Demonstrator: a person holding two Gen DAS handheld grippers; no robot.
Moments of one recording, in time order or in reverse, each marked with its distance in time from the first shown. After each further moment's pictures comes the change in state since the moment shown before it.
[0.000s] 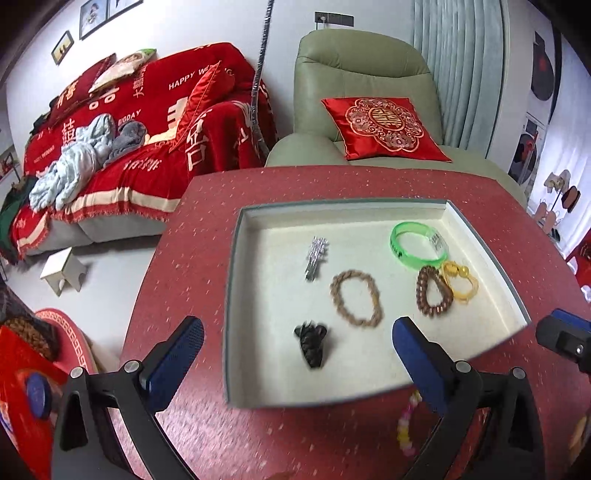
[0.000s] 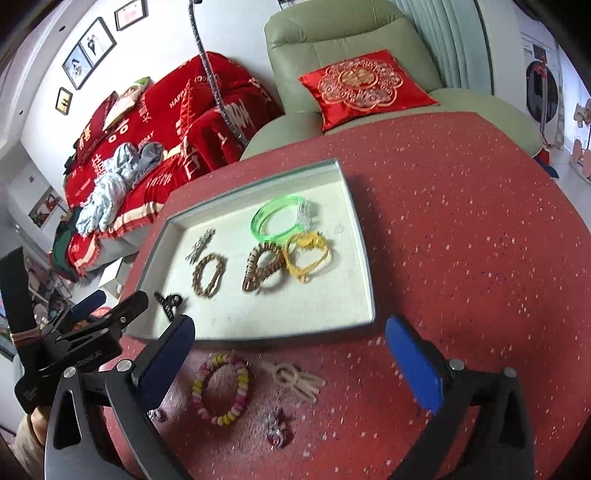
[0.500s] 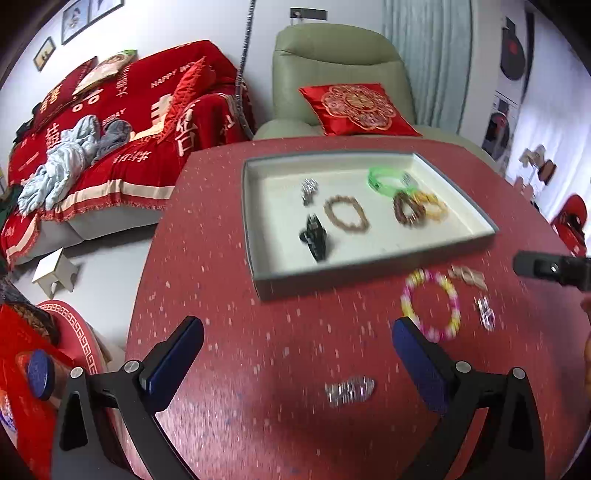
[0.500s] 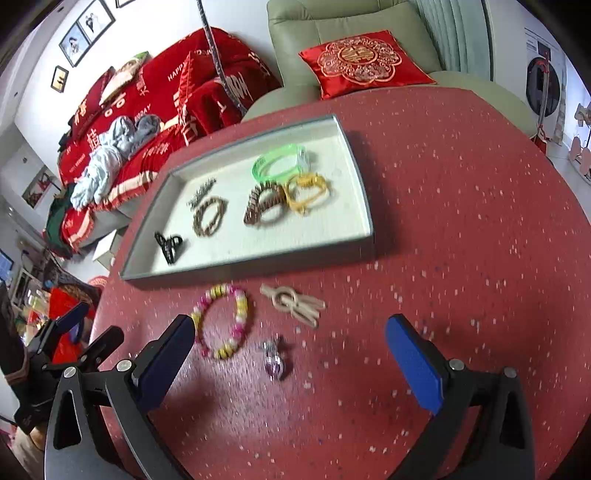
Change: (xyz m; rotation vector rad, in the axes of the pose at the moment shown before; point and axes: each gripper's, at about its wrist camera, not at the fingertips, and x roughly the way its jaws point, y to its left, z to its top) left arm -0.046 0.018 -0.076 0.095 0.023 -0.079; right arm -0.010 0.007 -0.047 -0.025 0.091 -0.042
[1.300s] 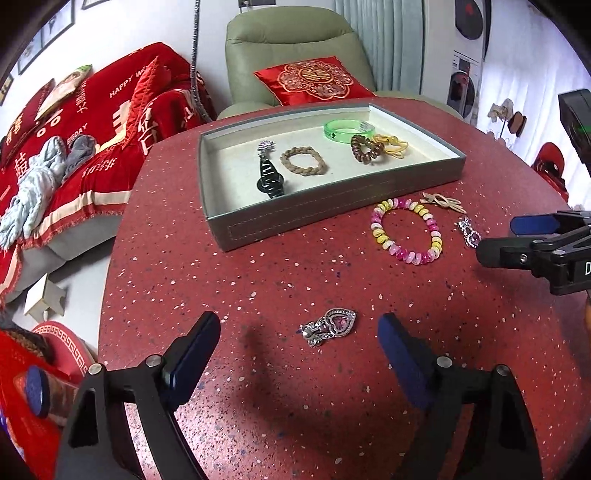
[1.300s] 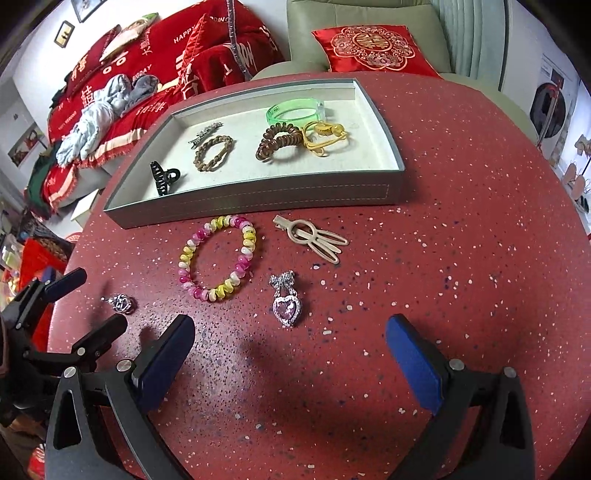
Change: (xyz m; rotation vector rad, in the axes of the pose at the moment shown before) left arm 0.009 -0.015 -0.032 0.158 0.059 -0.064; right arm 0.021 0.029 -0.034 -0.113 0.065 -0.111
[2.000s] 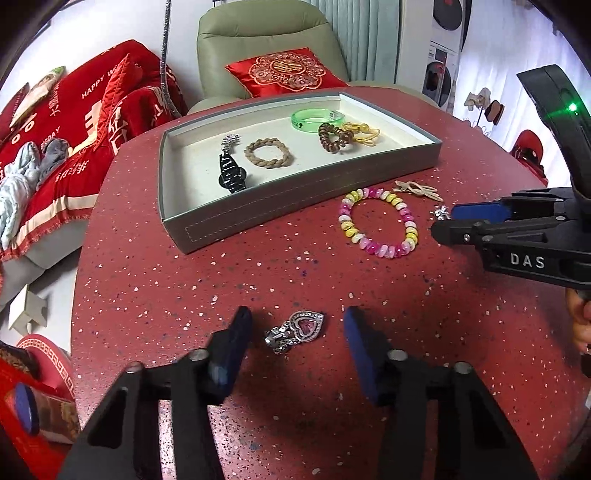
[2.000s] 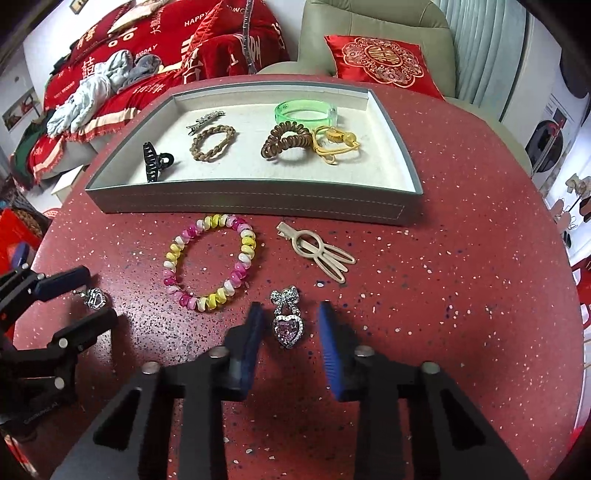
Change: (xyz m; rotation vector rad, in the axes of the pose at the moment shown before) left arm 0.008 -0.009 0.002 0.044 0.030 -0.100; right arm 0.012 0.021 0.007 -0.107 -0.006 -0.107
